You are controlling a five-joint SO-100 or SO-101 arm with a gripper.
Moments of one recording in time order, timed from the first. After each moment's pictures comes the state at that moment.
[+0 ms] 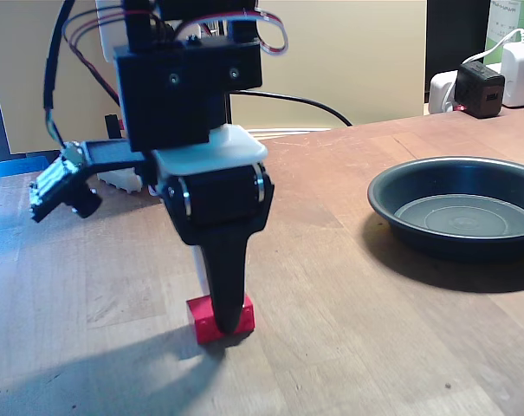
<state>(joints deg) -2.5 69.3 81.1 79.3 -3.1</state>
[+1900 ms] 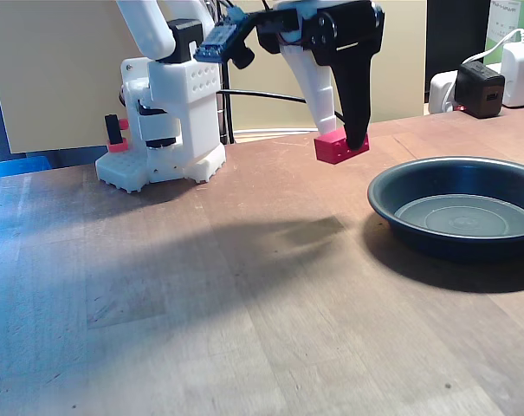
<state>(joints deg) -45.1 110.5 112.9 82.7 25.0</state>
